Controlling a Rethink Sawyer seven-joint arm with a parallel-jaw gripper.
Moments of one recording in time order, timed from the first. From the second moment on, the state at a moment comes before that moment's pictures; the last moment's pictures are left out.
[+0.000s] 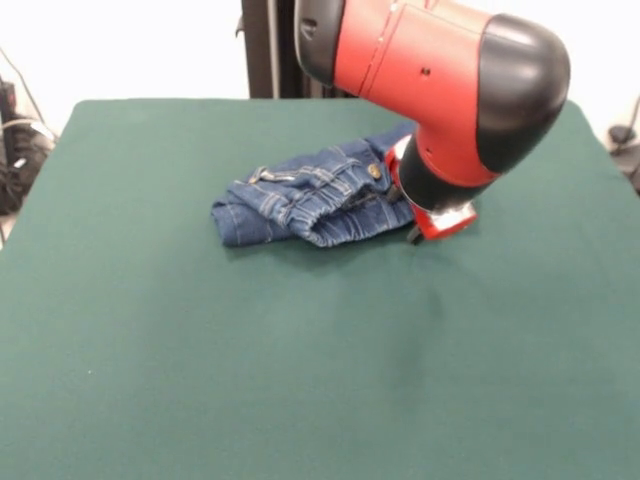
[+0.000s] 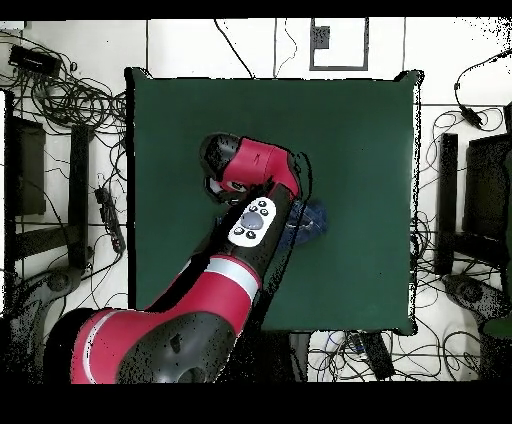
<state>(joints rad) 0.21 0.01 -0.59 1.05 0.48 1.18 2.52</state>
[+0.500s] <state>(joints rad) 0.21 0.01 -0.60 1.04 0.48 1.18 2.52</state>
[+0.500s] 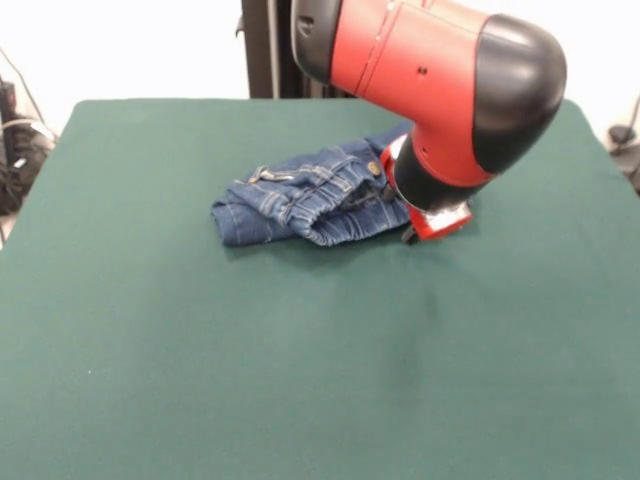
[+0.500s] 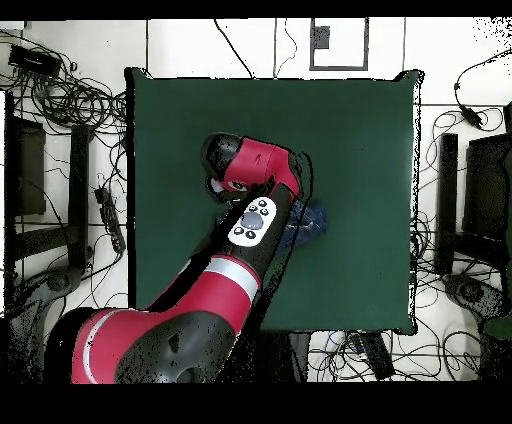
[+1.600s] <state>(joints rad) 0.21 -0.06 -0.59 1.09 0.55 1.00 2.52</state>
